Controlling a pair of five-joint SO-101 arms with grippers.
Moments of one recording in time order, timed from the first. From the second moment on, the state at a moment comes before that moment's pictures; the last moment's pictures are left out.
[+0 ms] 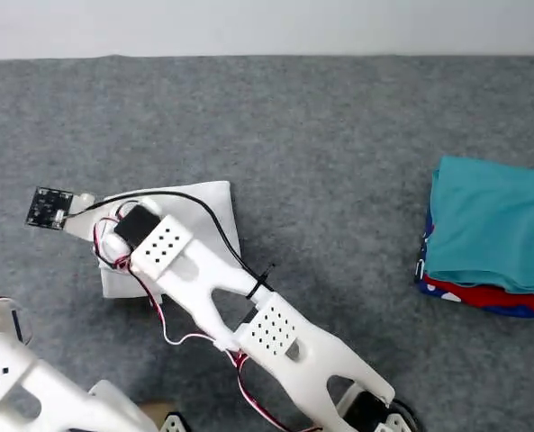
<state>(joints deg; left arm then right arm) -59.3 -50.5 40.9 87.8 -27.3 -57.5 65.8 -77.1 82.4 24.4</state>
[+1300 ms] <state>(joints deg) -59.3 -50.5 43.3 87.8 -27.3 -45.0 47.6 -51.4 100.7 -19.9</state>
